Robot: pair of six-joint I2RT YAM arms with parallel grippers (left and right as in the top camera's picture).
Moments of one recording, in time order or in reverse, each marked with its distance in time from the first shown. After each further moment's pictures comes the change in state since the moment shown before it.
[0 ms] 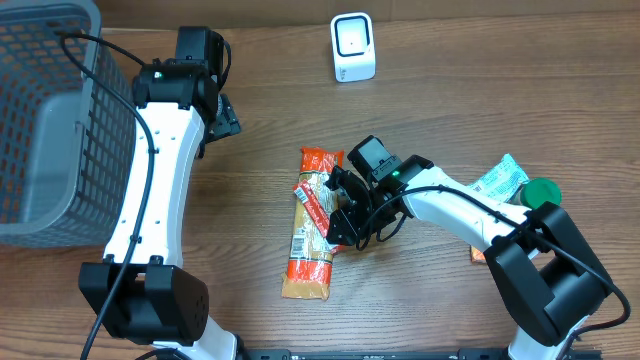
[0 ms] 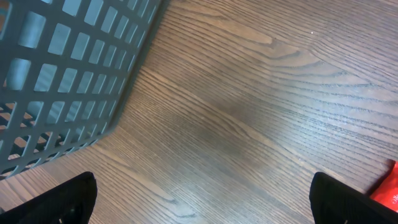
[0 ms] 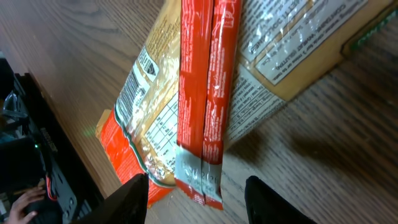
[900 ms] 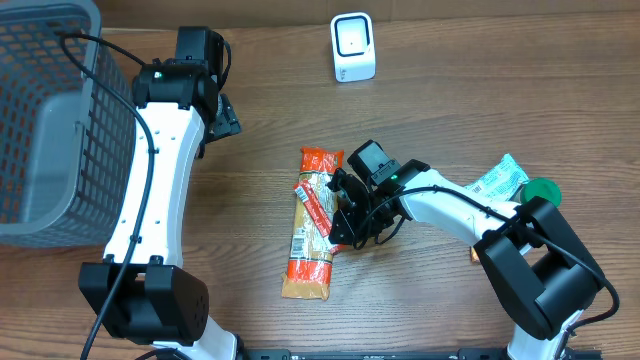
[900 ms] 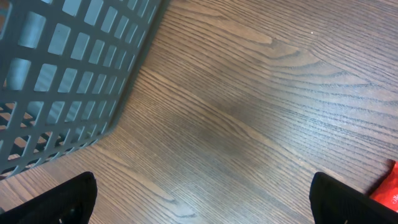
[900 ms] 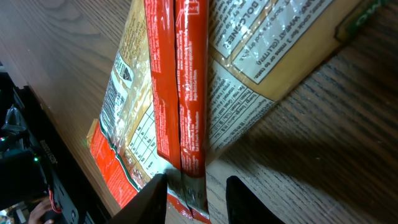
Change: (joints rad) left arm 0.000 0.000 0.000 0.000 0.000 0.000; right arm 0.001 0.033 -0.026 0.055 -0.014 0.078
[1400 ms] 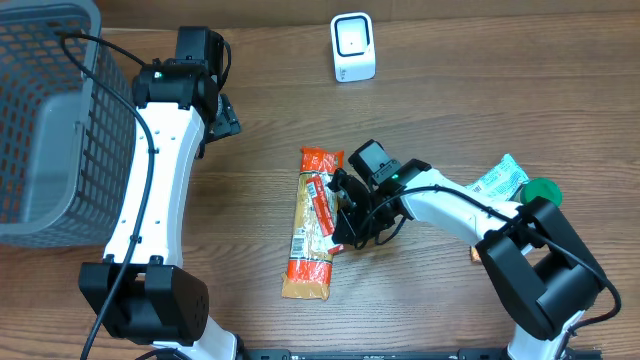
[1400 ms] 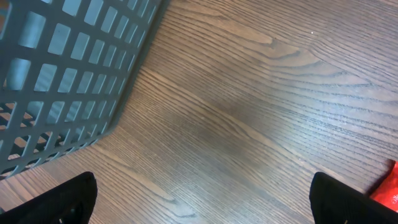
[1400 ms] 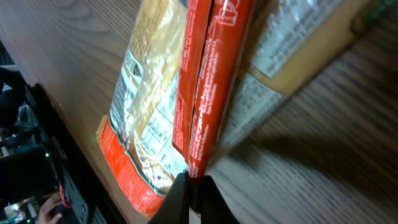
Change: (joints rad) left arm 0.000 0.000 0.000 0.000 0.000 0.000; right arm -0.009 -0.010 0.000 -0.024 -0.028 -0.006
